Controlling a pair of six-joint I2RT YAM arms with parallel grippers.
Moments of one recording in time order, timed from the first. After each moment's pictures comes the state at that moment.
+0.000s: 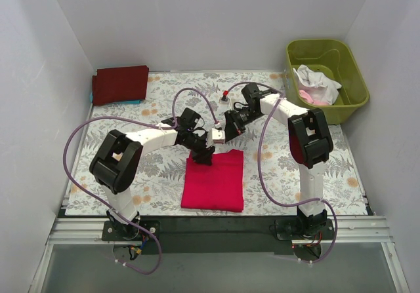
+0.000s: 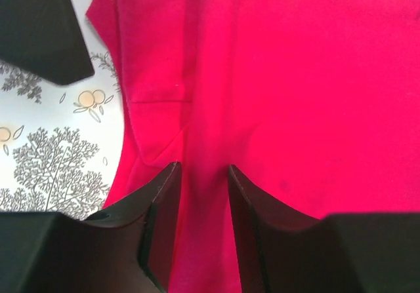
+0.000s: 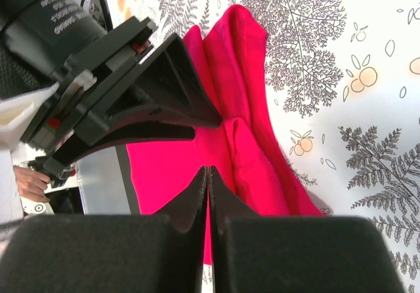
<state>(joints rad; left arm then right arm) -0.58 1.80 1.09 -0.42 0.75 0.72 0.42 2.09 1.57 -0.82 -1.06 -0.25</state>
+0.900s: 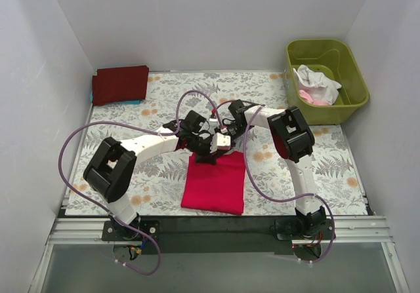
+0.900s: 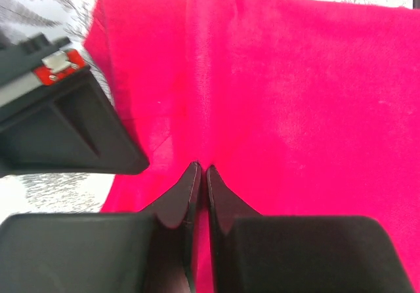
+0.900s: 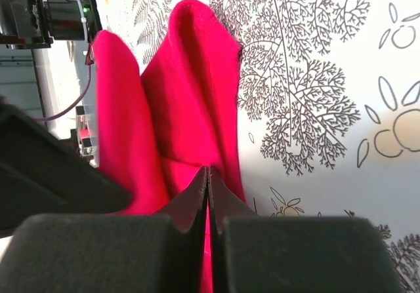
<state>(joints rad) -0.67 1.71 1.07 -0.42 0.69 0.73 0.51 2.29 1.54 -0.70 -1.11 -0.20</state>
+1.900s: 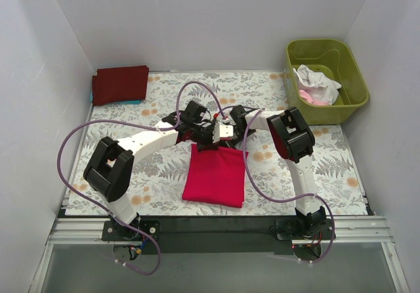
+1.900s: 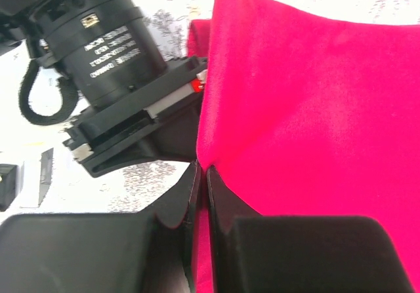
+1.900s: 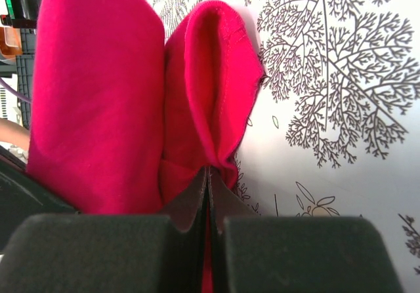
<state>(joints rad) -0.66 1.71 1.18 -0.40 0.59 0.77 0.51 2.28 1.46 -0.67 -1.19 -0.21</state>
